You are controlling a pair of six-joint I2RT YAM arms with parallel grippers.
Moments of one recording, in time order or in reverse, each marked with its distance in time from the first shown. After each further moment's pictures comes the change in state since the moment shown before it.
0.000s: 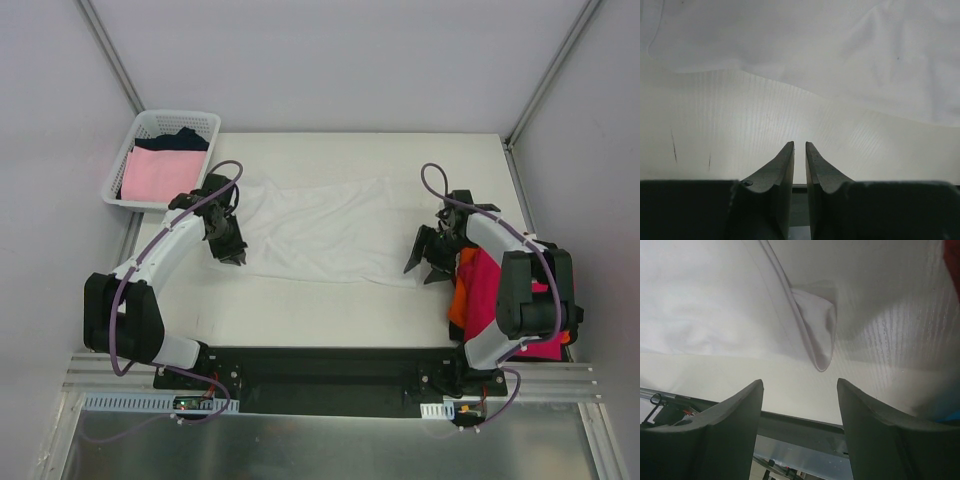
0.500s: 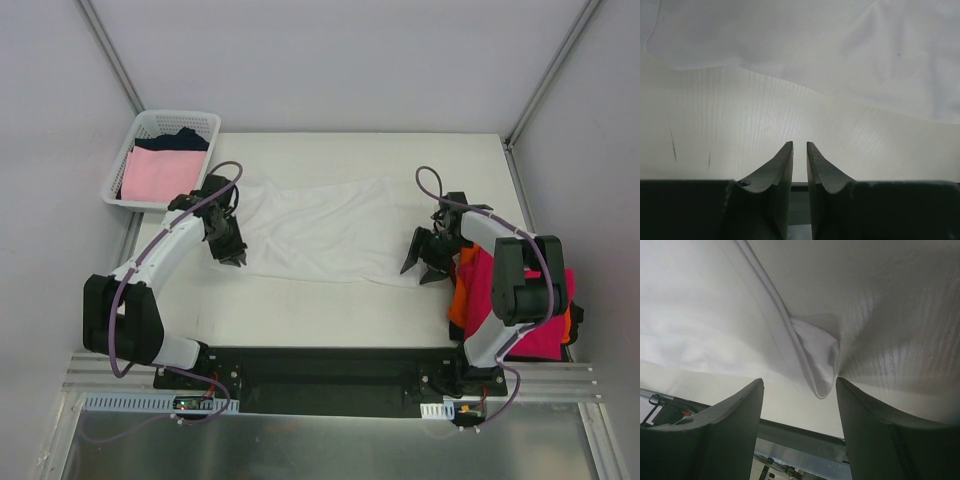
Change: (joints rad) left arm 0.000 -0.005 -0.004 0.000 0.011 0.002; right arm 0.000 0.088 0.000 0.067 -0.020 -0.010
